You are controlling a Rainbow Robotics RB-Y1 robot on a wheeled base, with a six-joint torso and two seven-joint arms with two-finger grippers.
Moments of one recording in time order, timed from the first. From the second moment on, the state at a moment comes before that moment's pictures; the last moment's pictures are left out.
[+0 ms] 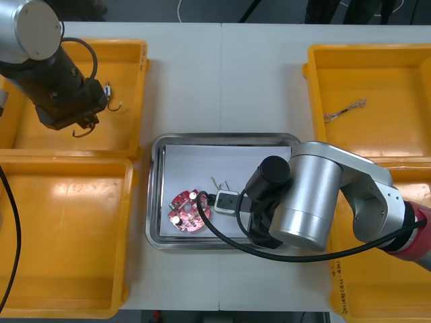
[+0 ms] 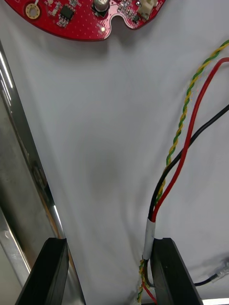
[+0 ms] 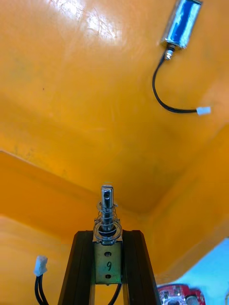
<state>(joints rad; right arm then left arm) -0.64 -0.63 0.91 -2.05 -0.58 1.59 1.70 -0.79 0.58 -0.05 -1.57 0.58 1.91 -0.73</state>
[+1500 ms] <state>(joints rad) -0.64 -0.60 0.23 -2.29 -0.80 1.92 1.70 -0.79 0.52 -0.35 -1.95 0.78 1.91 -0.78</state>
